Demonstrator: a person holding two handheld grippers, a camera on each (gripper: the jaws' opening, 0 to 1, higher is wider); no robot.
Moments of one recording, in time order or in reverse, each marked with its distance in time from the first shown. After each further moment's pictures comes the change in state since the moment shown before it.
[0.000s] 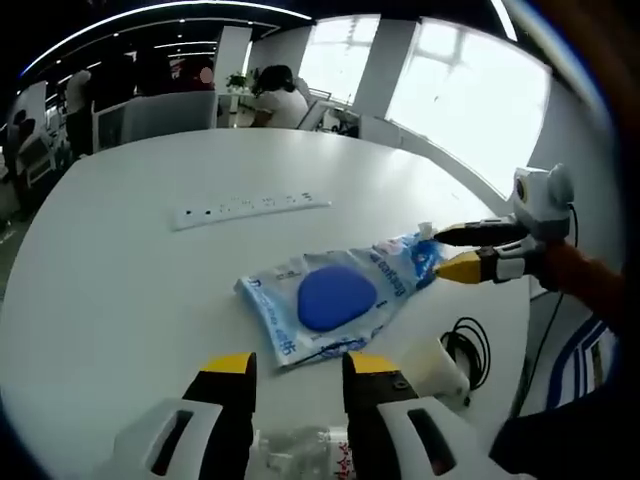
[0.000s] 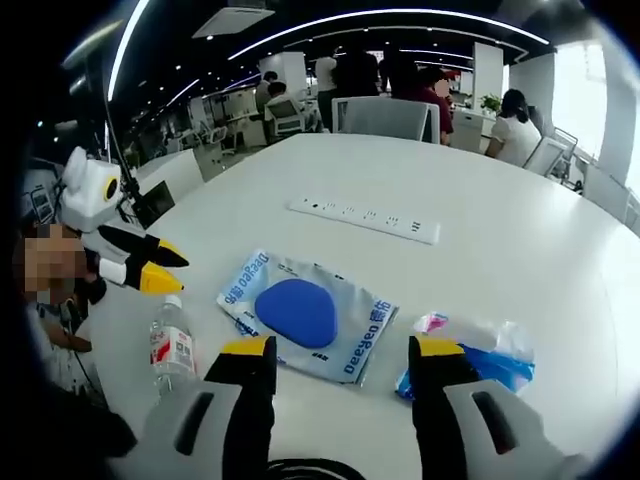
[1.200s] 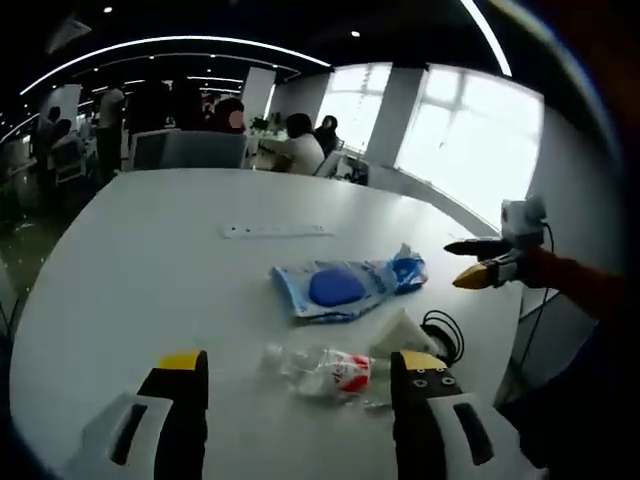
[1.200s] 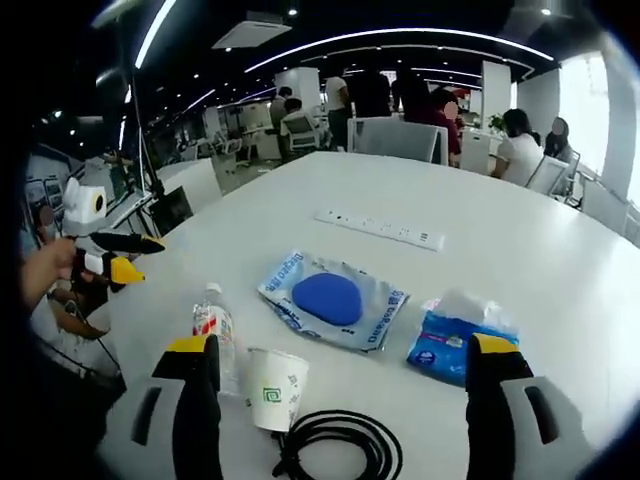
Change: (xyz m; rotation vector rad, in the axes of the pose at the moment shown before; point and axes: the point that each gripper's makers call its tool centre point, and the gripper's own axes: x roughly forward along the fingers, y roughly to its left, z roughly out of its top) left arm -0.114 0.007 -0.050 -0.044 -0.203 0.033; right arm -0.056 0.032 -0.007 -0.056 -0.068 0.042
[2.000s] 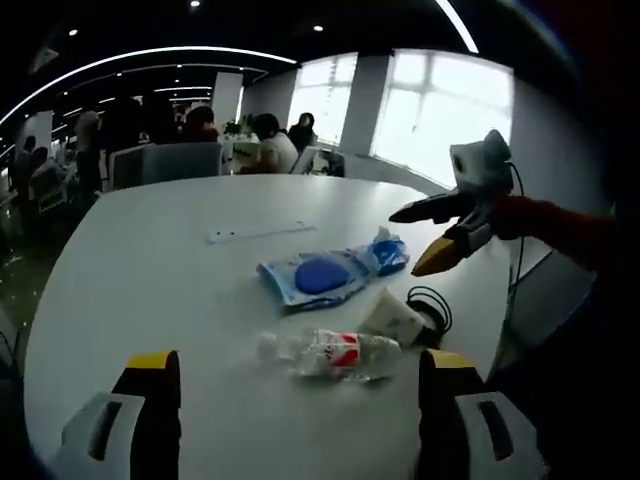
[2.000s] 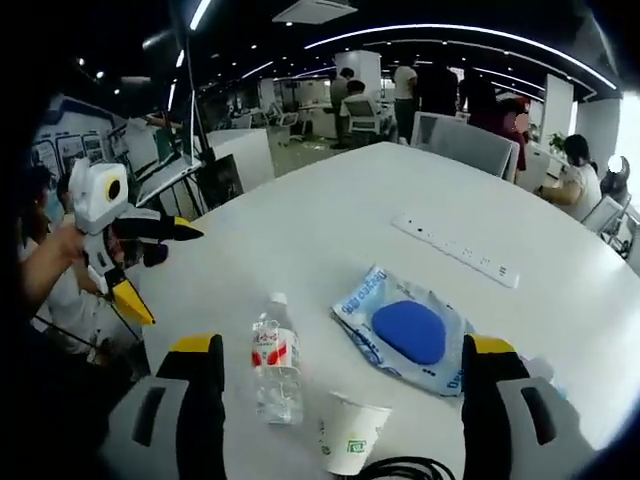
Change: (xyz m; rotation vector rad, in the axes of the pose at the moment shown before) left arm -0.018 -0.007 -0.005 0.110 0.003 -0.057; right arm 0.044 0.100 0.037 -0.162 0.080 0.192
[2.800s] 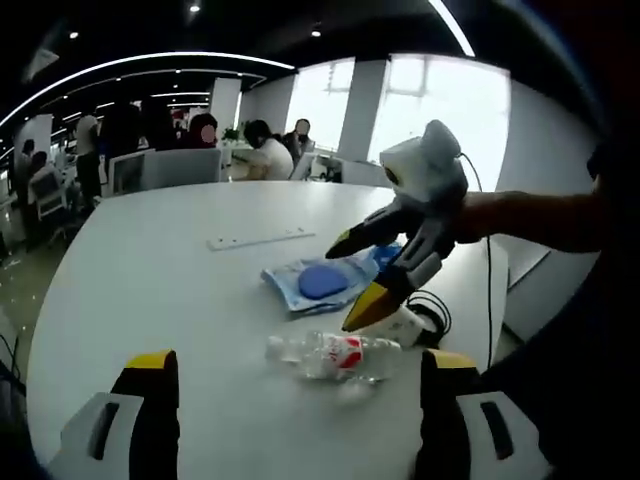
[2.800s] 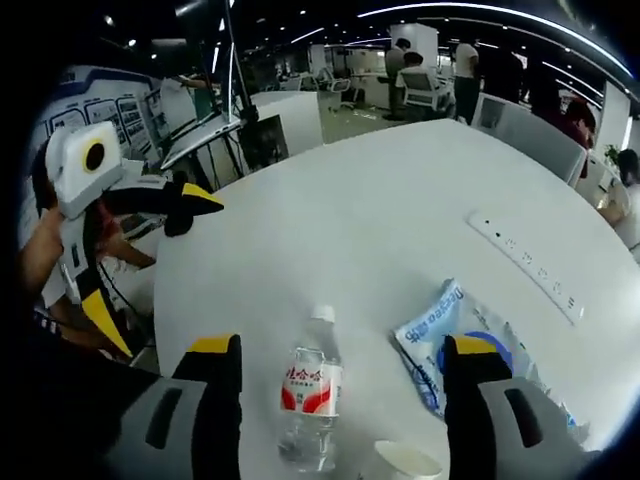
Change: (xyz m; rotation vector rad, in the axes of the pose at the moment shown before) left arm -0.005 0.013 0.001 0.005 -0.027 -0.004; right arm 0.075 0.055 0.011 -0.119 0.141 0.163
